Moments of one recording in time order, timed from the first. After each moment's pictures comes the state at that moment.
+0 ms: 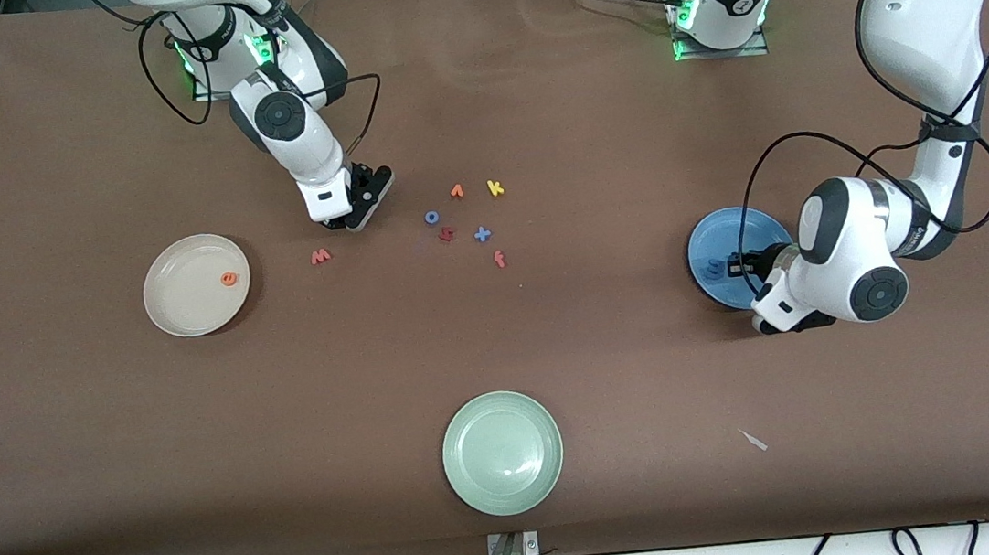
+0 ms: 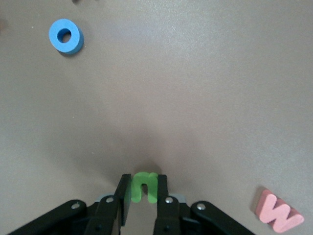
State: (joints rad) left arm 0.08 0.68 -0.22 -1.63 0.03 1.82 -0.19; right arm 0.39 0.29 0.20 -2.48 -0.04 2.78 -0.33
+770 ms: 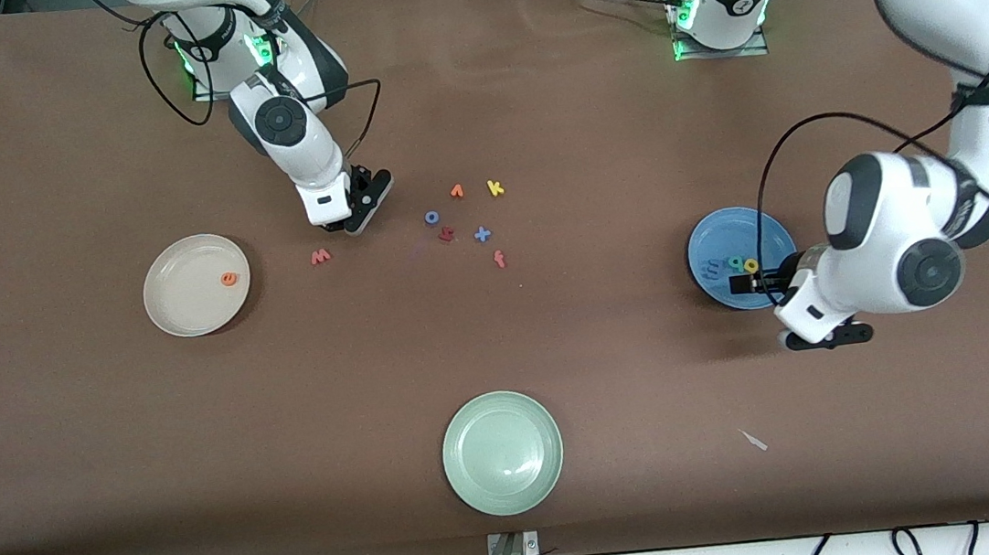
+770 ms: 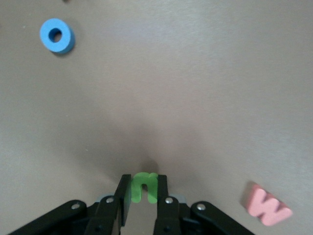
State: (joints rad) left arm 0.08 0.57 -0.24 -1.50 0.03 1.82 -0.19; right arm 0.39 0.29 0.18 -2.43 -0.04 2.68 -0.33
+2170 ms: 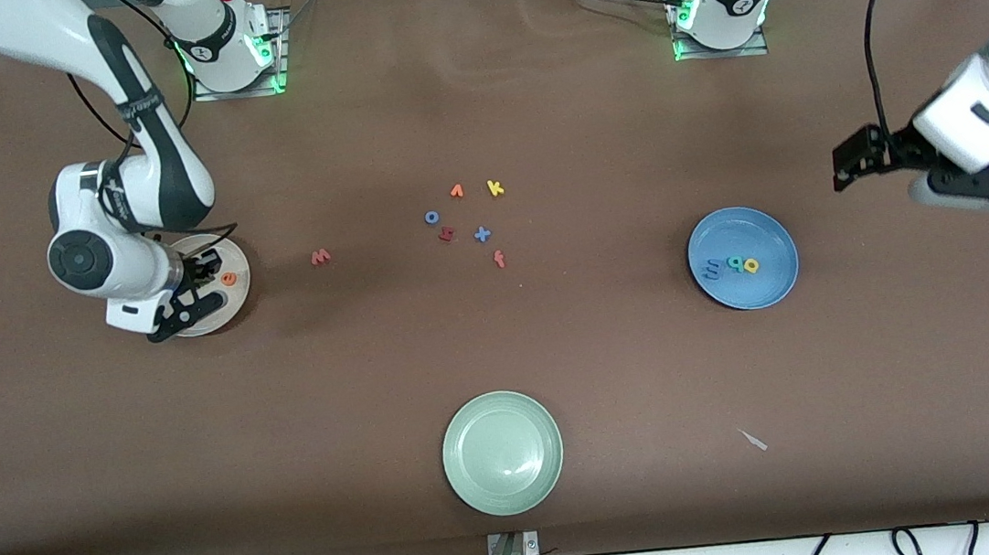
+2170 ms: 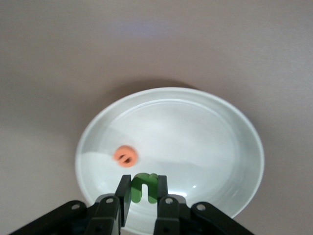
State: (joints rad) left arm 0.00 0.06 -0.11 -1.57 -0.01 1.64 0.08; right arm 0.28 0.39 -0.24 -2.06 -0.04 2.18 -0.39
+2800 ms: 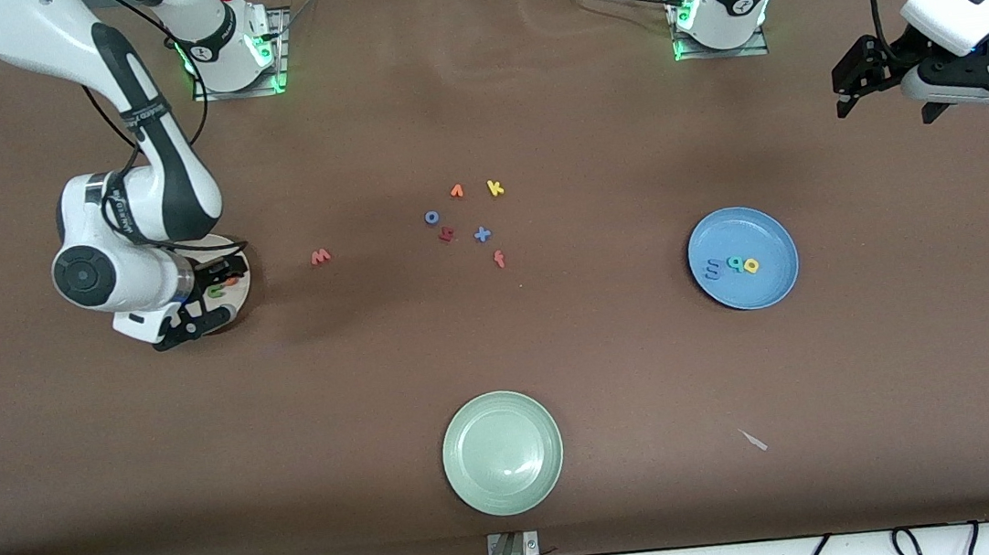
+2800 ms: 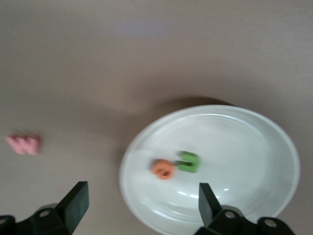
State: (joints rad) left arm -0.11 -0.13 0.00 -1.76 0.04 1.67 0.08; right arm 0.29 0.38 -0.16 -2.01 0.04 2.11 -0.19
